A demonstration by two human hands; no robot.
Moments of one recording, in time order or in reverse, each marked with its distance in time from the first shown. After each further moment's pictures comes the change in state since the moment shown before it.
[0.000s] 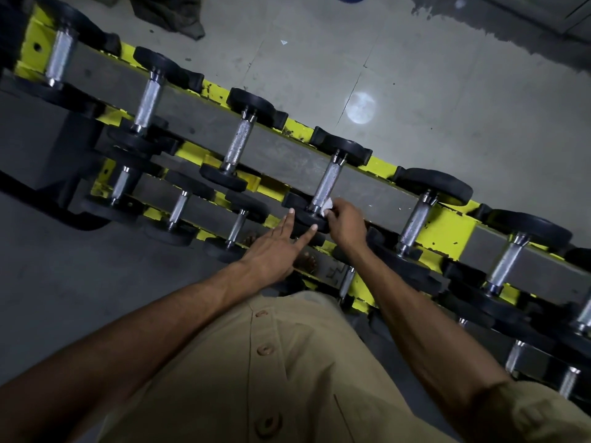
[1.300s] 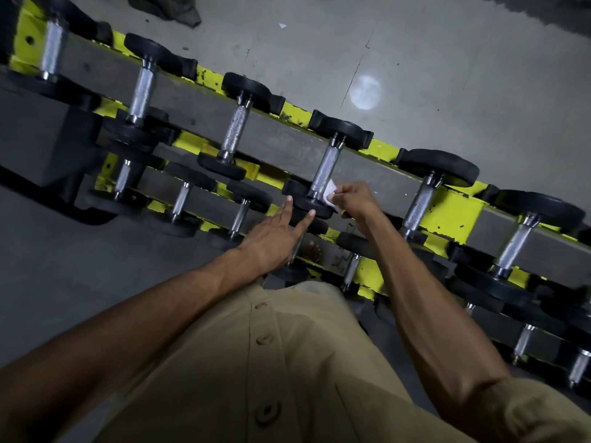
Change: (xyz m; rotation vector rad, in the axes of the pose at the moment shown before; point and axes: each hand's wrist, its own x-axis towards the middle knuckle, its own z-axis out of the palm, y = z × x) left_hand -0.005 0.001 -0.007 0.025 -0.006 -0.008; right_hand 0.023 0.005 -0.020 0.541 -0.232 0.351
